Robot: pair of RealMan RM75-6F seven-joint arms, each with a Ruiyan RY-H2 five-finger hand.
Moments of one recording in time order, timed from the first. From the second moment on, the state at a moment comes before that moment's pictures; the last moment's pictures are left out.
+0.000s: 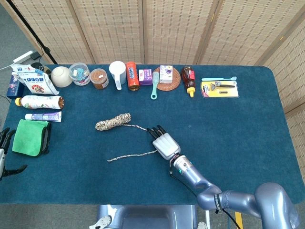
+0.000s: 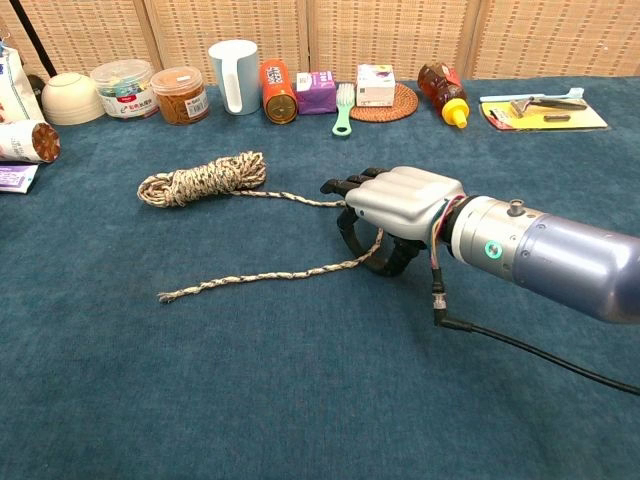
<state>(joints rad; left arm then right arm) -0.10 -1.03 -0.07 -1.71 1.33 1.37 0.00 0.85 -1.80 0.14 -1.27 -1.19 0.86 -0.51</state>
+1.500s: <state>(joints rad) -0.41 -1.17 -0.18 -1.58 1.28 1.06 0.08 0.79 -1.60 0.15 -1.50 -1.23 0.97 -0.49</state>
